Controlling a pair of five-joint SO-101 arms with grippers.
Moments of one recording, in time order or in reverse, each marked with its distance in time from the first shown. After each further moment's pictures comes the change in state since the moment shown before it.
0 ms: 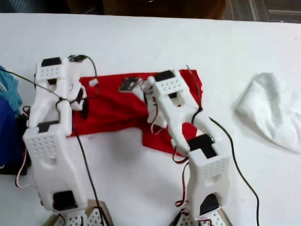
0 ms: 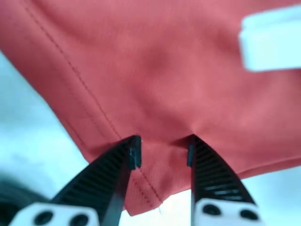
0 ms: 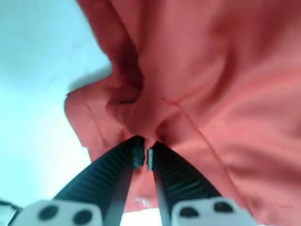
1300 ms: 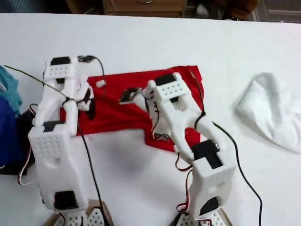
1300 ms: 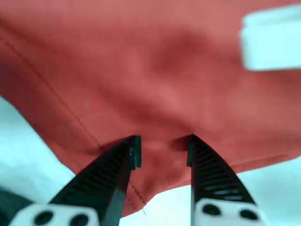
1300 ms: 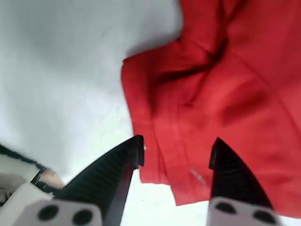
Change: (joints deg) left arm 3.5 0.0 0.0 0.9 2.2; right arm 0.3 -6.6 9.6 2.9 4.2
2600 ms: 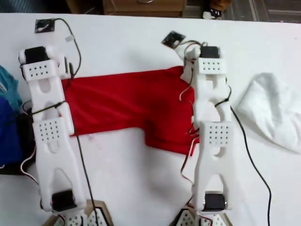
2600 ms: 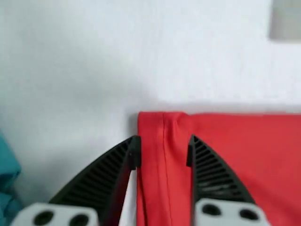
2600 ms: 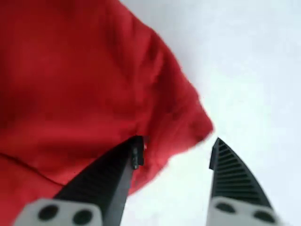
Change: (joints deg) left arm -6.6 32.3 -71.1 10.7 10.3; right arm 21.1 38.4 -68.2 -1.7 0.0
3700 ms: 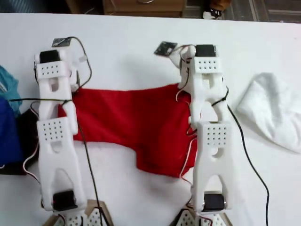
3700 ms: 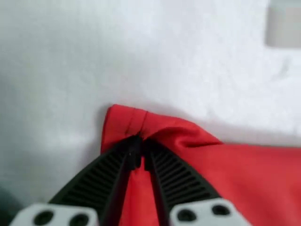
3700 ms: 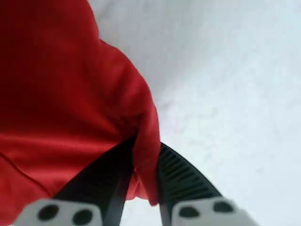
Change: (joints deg) left arm 2.7 -0.5 16.8 -1.4 4.9; right arm -2.7 -0.9 0.9 10.2 6.2
